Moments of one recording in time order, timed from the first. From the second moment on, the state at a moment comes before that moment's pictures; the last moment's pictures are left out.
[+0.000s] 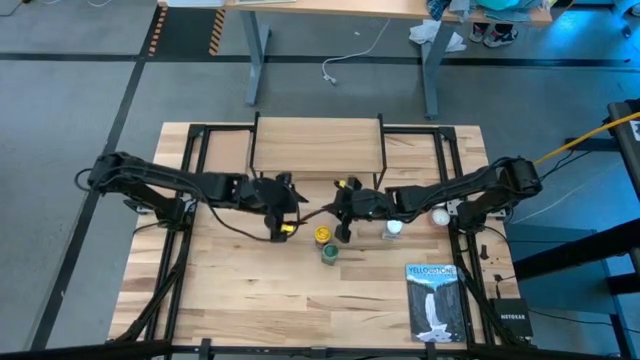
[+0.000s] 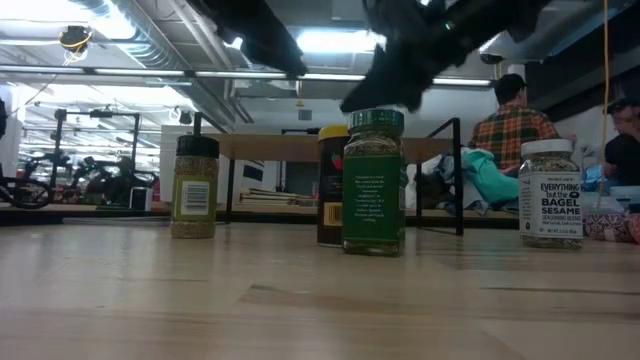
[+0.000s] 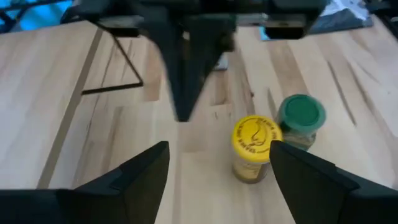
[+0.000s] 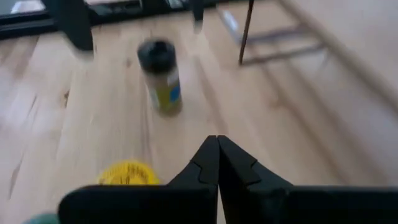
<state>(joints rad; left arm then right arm) -0.09 1.36 1.02 -0.27 -0.16 0.09 0.10 1.54 0.91 0.07 0.25 0.19</state>
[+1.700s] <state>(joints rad) -0.09 1.59 1.02 -0.03 0.04 0.13 0.10 1.08 1.17 -0.58 0.58 -0.03</state>
